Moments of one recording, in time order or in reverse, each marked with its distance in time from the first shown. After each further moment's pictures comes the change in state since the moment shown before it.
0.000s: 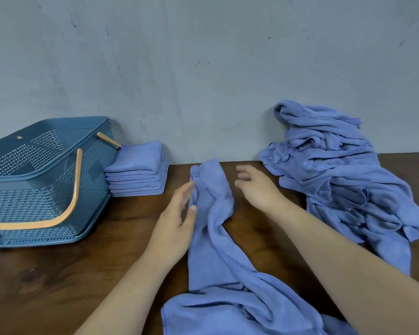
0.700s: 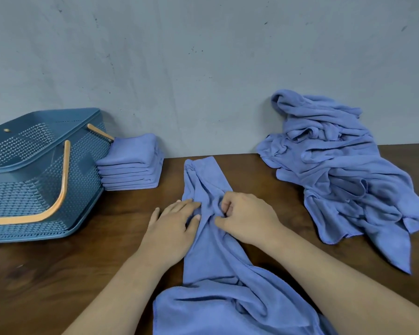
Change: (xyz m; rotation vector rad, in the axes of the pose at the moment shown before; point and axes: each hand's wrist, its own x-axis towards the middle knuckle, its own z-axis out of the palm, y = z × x) left_hand -0.009 0.006 0.008 0.692 -0.221 -0.203; right_hand -0.081 -0.007 0.025 -0.512 -0.072 -0.118
